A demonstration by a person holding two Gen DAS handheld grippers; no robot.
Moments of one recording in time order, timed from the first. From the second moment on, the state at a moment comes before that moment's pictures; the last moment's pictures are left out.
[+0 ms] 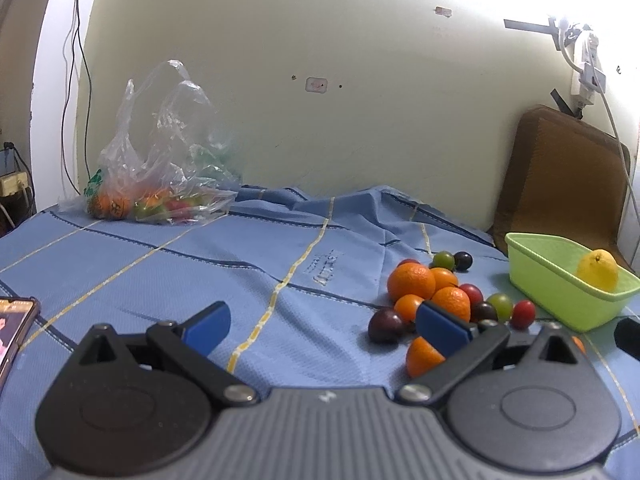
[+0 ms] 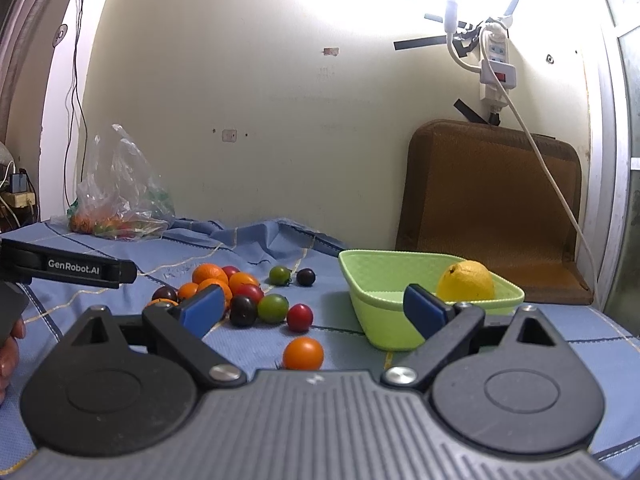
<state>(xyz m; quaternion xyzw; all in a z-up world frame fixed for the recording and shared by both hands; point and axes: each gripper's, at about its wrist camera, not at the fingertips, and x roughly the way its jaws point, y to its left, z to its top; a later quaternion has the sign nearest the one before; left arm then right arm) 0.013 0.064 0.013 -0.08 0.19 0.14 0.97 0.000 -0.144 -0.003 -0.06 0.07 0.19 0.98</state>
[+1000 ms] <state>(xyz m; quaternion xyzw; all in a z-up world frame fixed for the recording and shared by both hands) 0.038 0.044 0.004 -0.08 0.27 -0.03 0.96 0.049 -0.133 0.008 -0.03 0.18 0.27 0.94</state>
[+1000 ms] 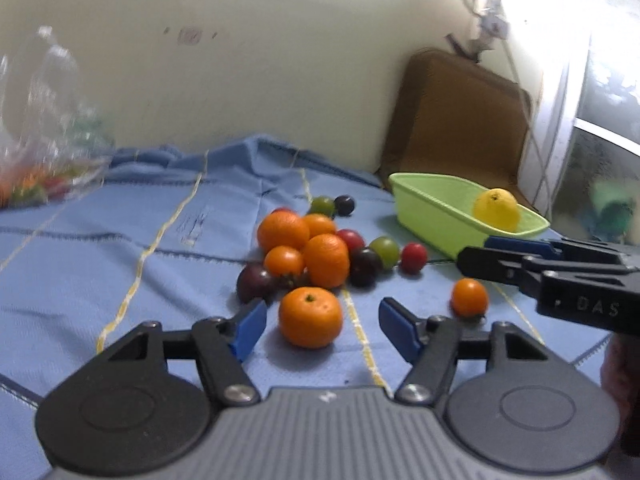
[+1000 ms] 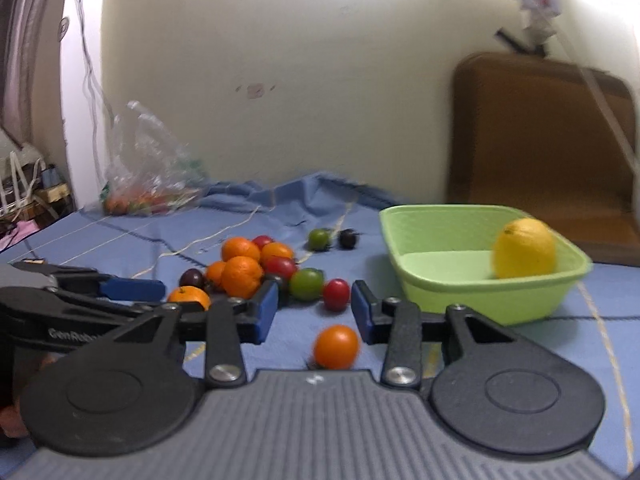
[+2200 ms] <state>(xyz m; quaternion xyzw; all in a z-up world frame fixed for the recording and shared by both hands) 0.090 0.008 0.046 -0.08 0.22 -0.12 0.96 0.083 -0.133 0.029 -0.12 0.13 0.25 0.95</state>
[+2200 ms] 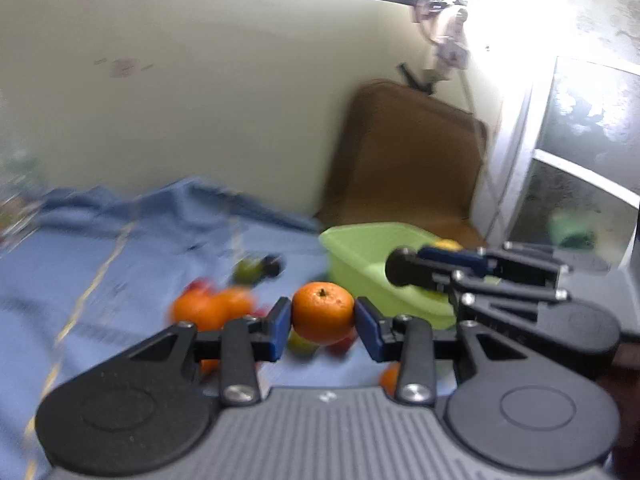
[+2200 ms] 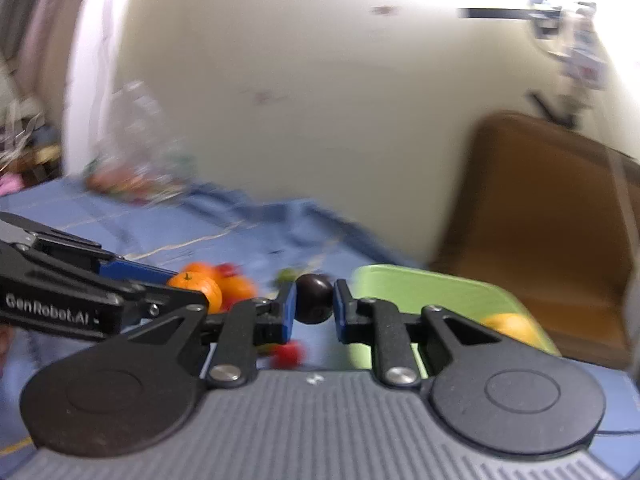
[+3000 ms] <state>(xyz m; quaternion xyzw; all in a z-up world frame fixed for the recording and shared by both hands) 0.168 -0.043 0.059 -0.09 0.25 -0.15 0.95 0.122 -0.212 0.008 -0.03 0.15 0.18 0.97</state>
